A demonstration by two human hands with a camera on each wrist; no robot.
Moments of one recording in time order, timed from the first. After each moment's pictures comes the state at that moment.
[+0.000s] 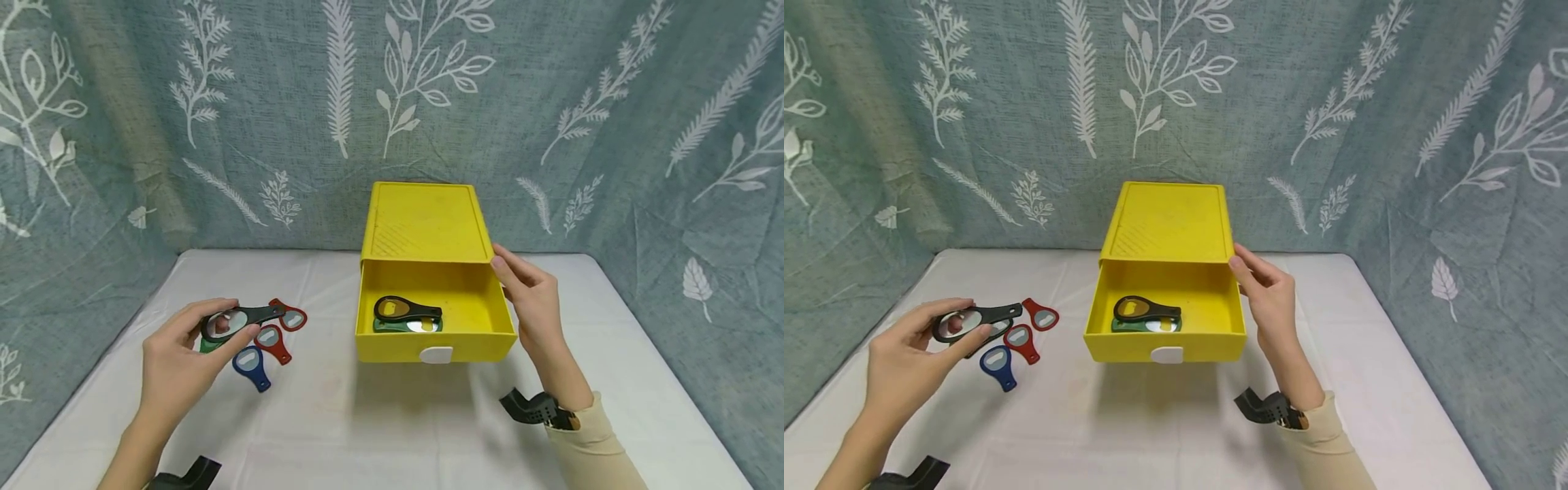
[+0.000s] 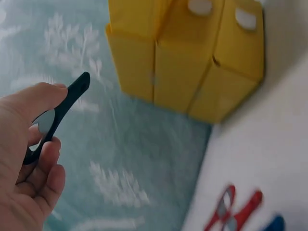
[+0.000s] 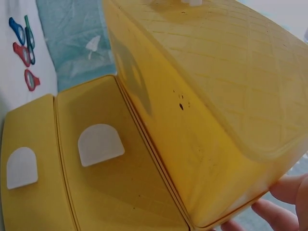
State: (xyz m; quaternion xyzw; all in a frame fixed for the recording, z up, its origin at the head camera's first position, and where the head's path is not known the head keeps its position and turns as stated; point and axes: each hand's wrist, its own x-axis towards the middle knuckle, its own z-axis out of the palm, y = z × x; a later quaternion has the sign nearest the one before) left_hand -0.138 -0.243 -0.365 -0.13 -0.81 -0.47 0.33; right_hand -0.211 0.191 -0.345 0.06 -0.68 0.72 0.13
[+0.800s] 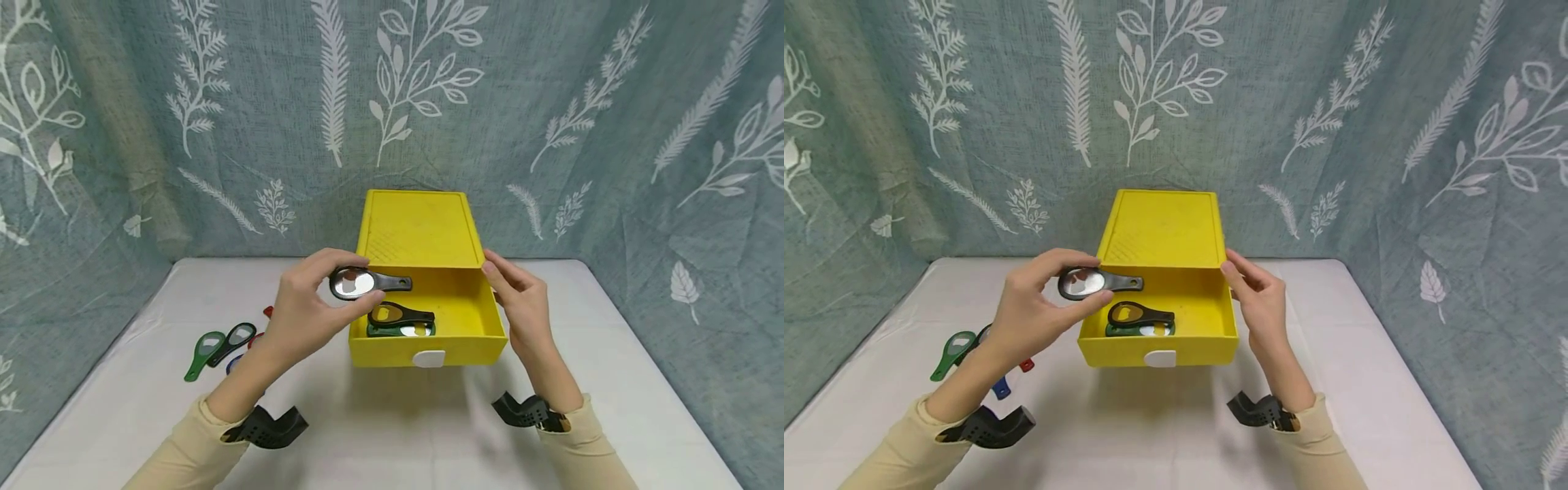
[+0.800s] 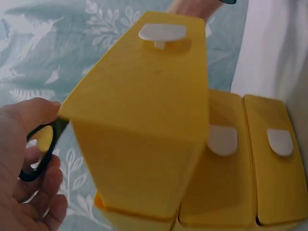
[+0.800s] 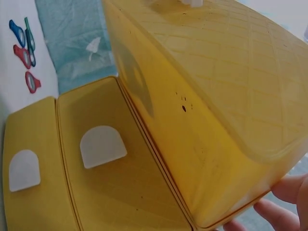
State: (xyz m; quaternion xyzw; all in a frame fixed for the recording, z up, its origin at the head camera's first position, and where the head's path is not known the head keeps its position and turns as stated) left_hand -0.182 -0.113 -0.299 -0.35 -0.77 -0.44 0.31; right_hand -0.211 0.191 -0.345 0.04 -0.68 0.72 0.13
